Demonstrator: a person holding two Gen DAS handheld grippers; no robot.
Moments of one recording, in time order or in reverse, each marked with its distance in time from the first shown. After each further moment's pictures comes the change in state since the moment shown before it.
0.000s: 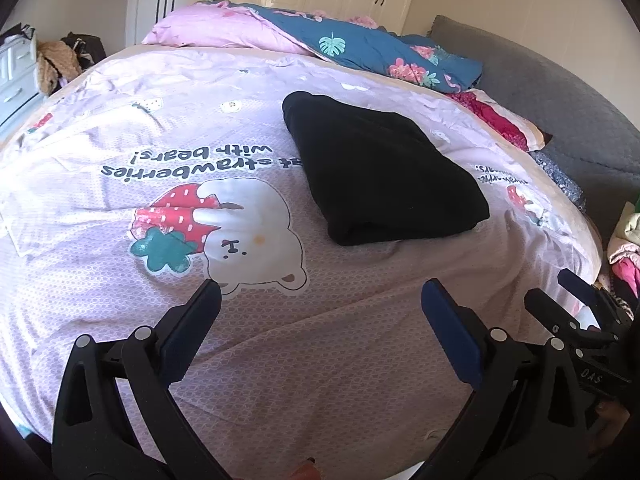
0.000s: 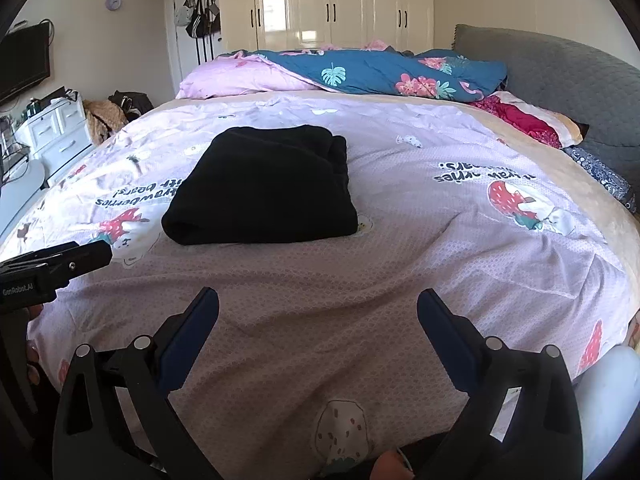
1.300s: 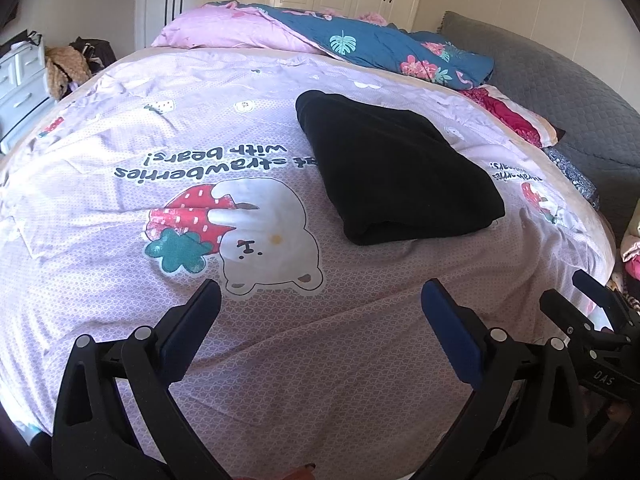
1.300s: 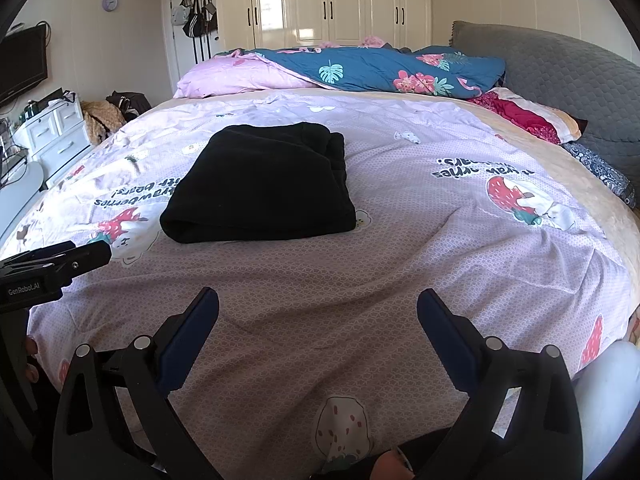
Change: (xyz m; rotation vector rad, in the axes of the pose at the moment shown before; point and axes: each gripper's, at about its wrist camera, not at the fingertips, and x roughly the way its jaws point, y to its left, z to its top) left arm 0.000 0.002 0.001 0.003 0.003 0.059; right arm 0.001 -0.002 -0.001 0.015 0.005 -0.004
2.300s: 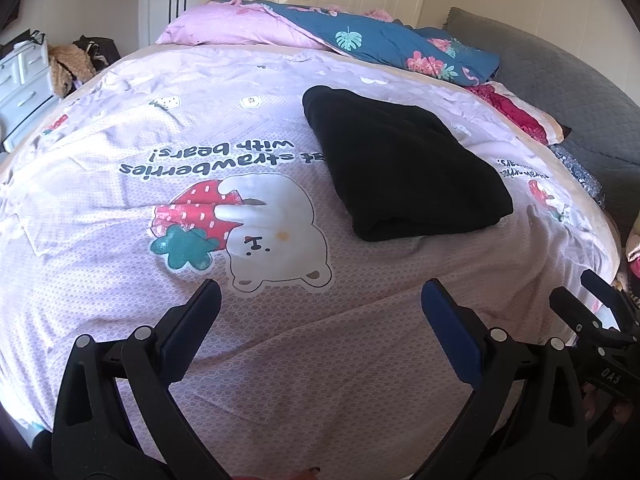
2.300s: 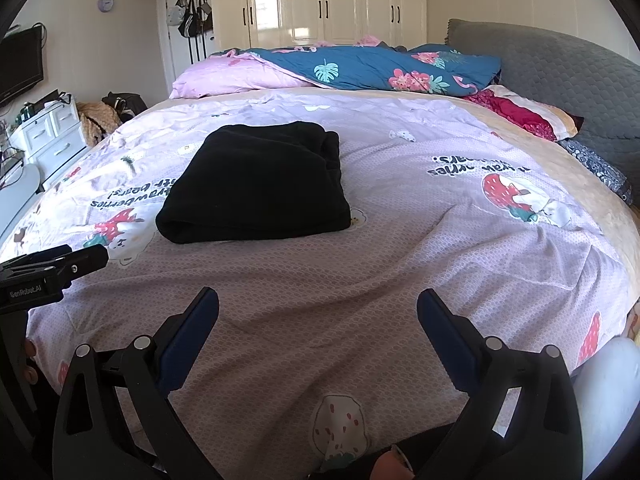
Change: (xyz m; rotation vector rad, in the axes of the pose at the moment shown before) left arm 0.002 0.000 -0.001 0.000 0.015 0.023; right arm 0.000 -0.008 0.001 0.013 0.008 -0.010
